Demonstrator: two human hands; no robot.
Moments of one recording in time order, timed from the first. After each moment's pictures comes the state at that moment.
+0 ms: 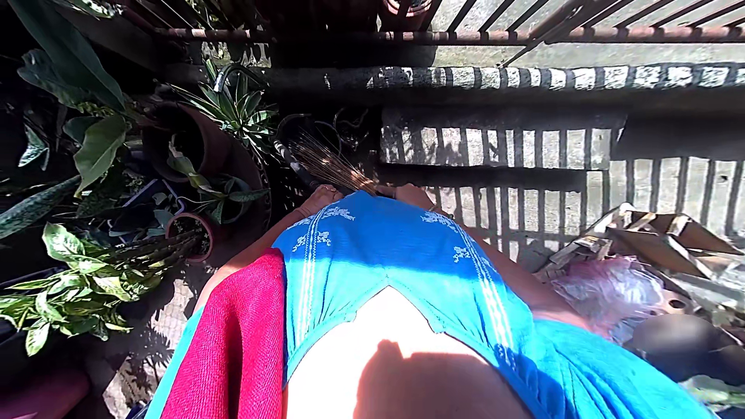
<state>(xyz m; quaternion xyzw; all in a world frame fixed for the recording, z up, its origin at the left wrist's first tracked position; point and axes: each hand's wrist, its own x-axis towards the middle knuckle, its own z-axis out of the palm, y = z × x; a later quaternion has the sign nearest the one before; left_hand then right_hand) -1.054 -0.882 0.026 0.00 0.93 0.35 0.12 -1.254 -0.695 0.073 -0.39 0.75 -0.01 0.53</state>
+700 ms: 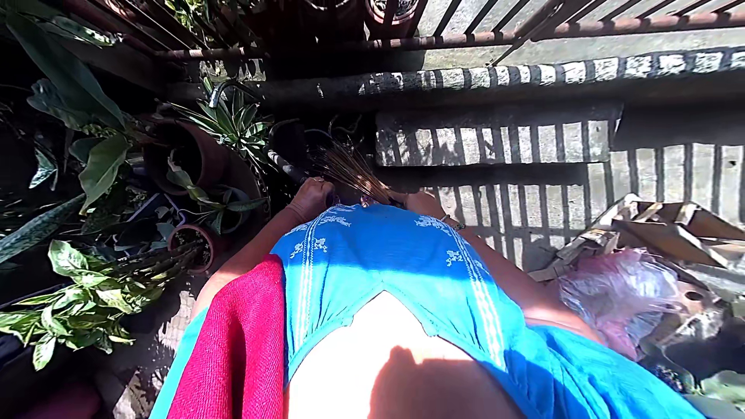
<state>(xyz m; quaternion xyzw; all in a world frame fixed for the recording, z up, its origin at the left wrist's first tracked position) -1.075 -0.894 0.040 -0.02 0.96 0.27 0.06 -1.264 -0.653 0.062 -0.37 0.78 0.01 0.50</state>
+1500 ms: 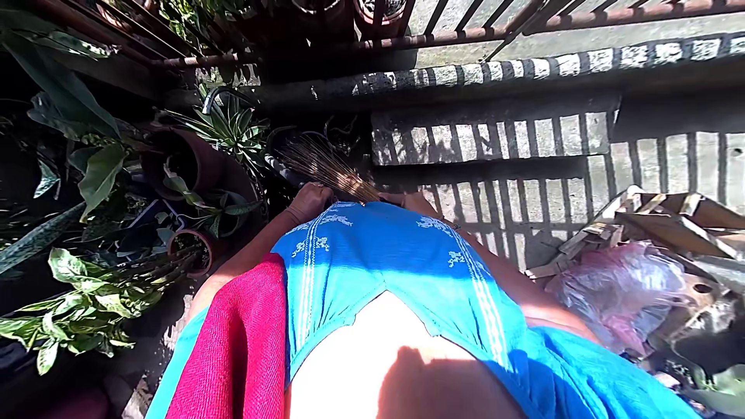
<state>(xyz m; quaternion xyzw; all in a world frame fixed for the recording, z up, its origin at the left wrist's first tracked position) -1.080 -0.882 0.036 0.02 0.97 0.25 0.03 -1.267 -0.634 0.049 -0.35 0.77 -0.11 0.53</state>
